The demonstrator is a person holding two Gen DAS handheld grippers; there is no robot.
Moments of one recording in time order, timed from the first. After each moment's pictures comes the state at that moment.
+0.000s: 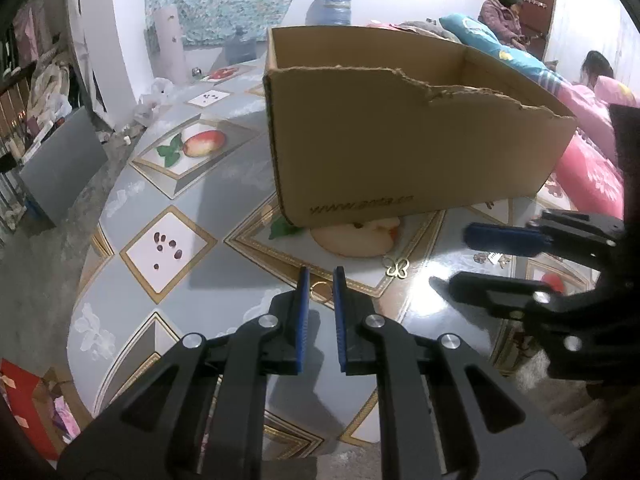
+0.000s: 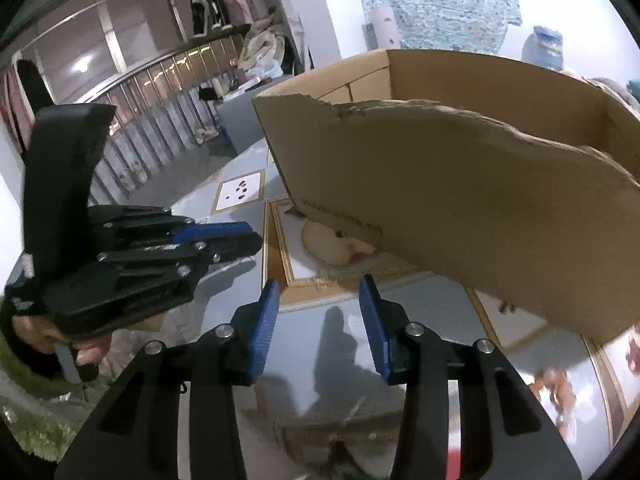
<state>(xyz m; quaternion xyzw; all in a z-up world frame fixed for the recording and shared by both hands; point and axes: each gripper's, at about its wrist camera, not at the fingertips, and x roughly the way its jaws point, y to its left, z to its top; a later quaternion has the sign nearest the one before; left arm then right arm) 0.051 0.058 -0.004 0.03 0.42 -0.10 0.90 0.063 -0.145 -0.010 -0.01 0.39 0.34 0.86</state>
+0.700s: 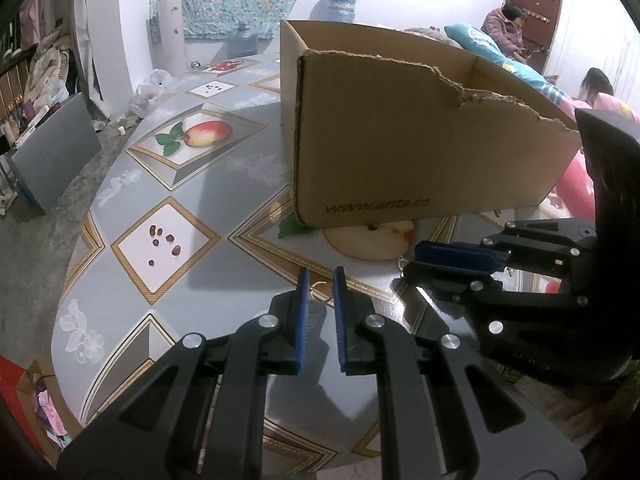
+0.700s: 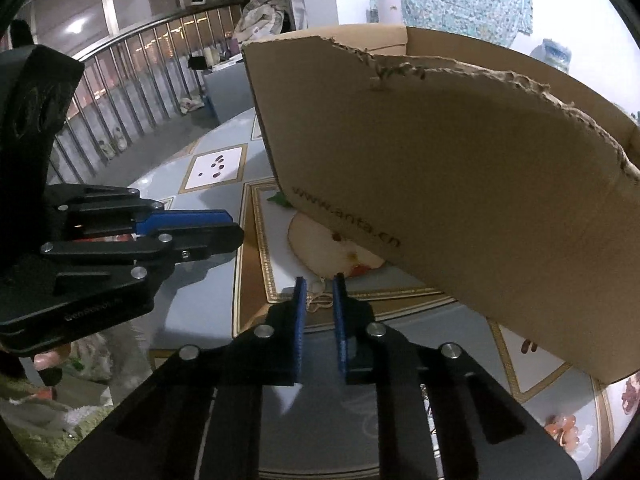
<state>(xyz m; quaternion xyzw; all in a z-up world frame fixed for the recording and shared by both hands) 0.058 0.072 -0.013 0.01 0.42 -0.11 0.90 0.076 -0.116 -0.026 -0.07 0.40 0.32 0.86</state>
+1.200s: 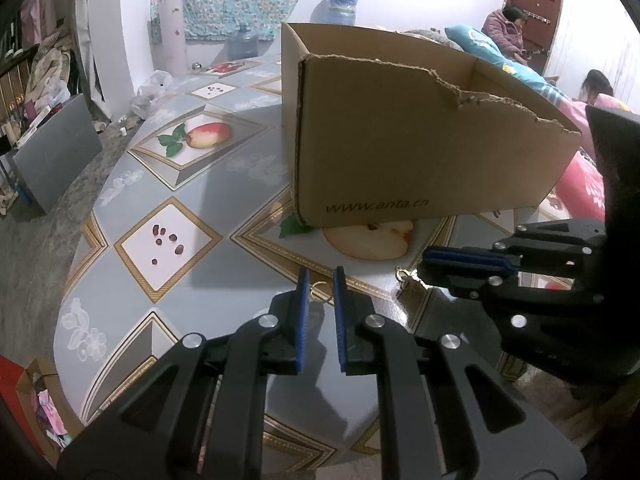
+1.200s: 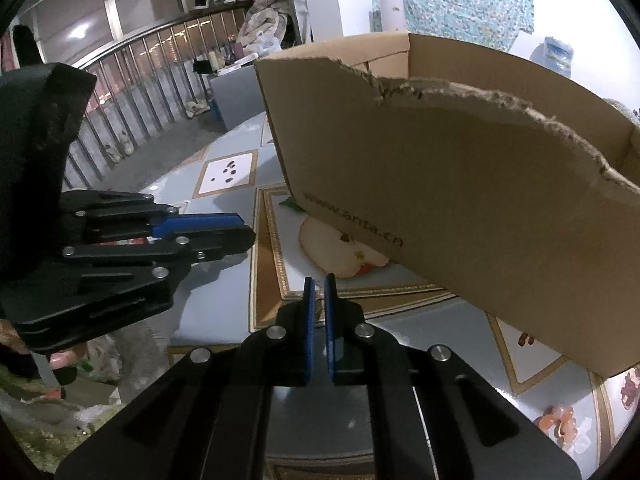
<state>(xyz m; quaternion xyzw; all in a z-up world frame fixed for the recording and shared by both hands) 0.058 0.072 -0.011 0.01 0.42 -0.11 0.90 0.070 -0.118 -0.017 -0.06 0.40 0.33 0.85</state>
